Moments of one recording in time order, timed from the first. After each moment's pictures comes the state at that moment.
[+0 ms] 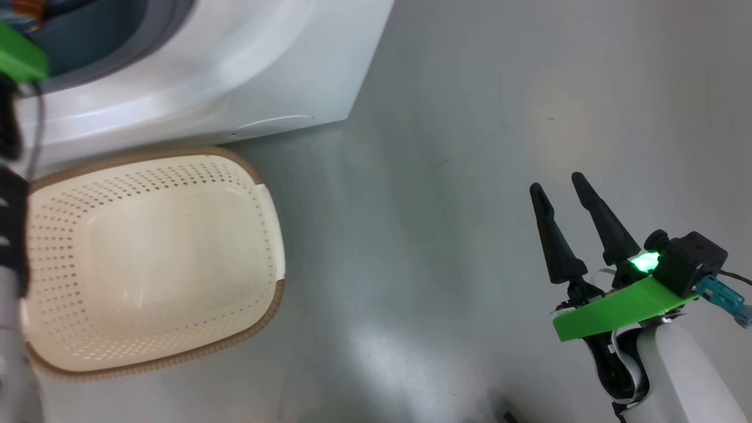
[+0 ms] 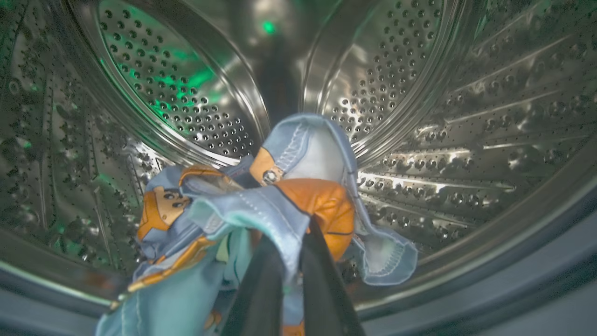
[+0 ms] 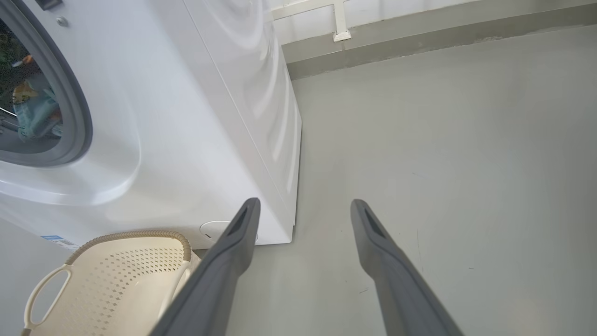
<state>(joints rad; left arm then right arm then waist) -1.16 0.24 -0.03 0.87 -0.31 -0.13 -0.26 -0.30 -0.17 0.17 0.13 0.45 0.13 -0.25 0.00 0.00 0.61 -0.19</state>
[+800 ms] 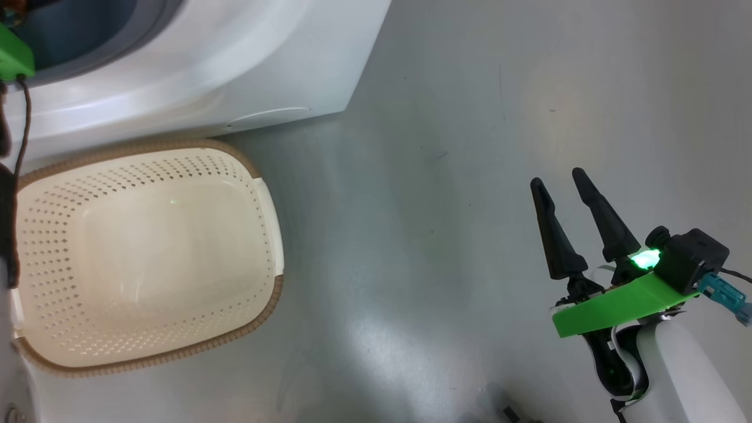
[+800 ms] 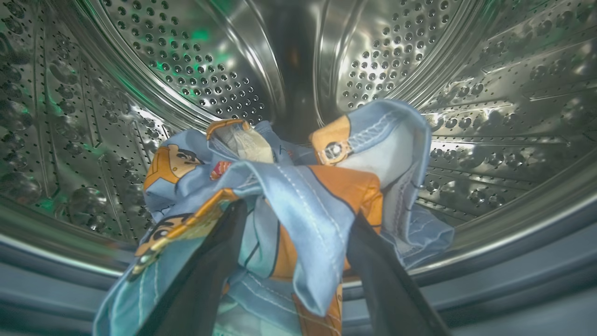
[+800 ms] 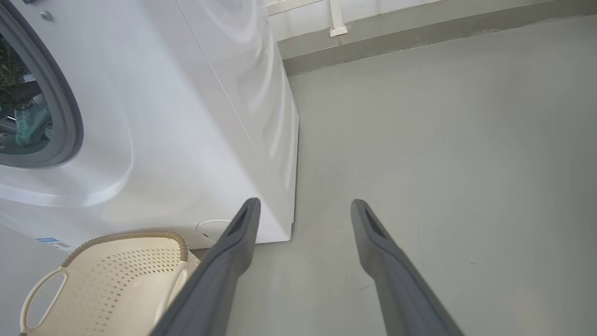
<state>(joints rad) -1.25 0.25 -0.03 1.04 -0.25 -0.13 -0.26 -0.31 -0.16 0.16 0.13 0.45 0.13 -0.25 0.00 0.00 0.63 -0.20</state>
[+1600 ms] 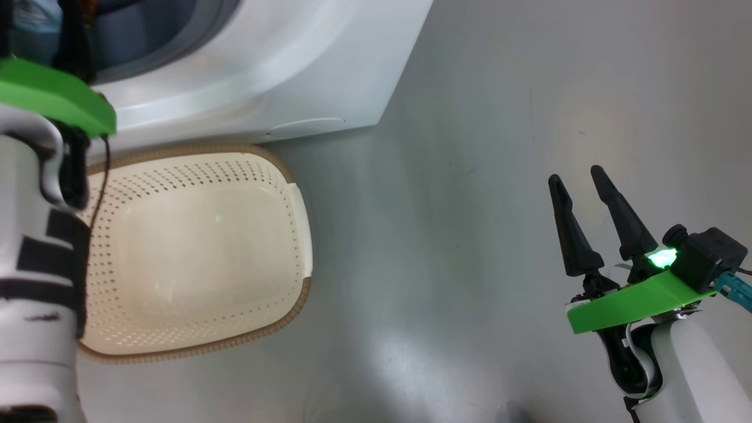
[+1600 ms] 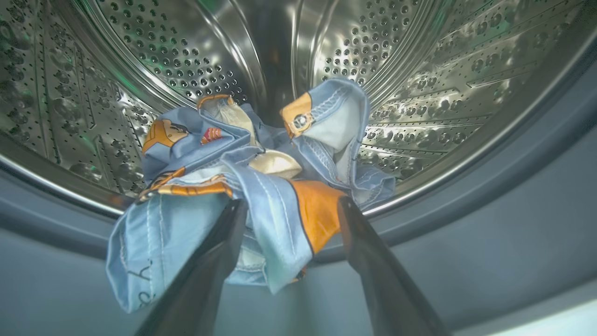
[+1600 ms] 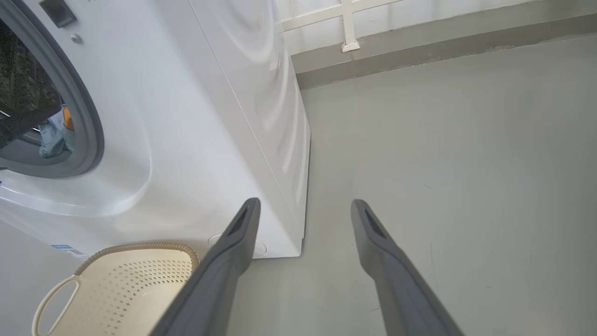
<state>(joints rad) -1.07 0.19 -0.08 0.87 -0.32 -0.13 -0.26 -0.31 -0.17 0.13 0.13 0.45 0.13 -0.25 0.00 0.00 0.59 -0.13</state>
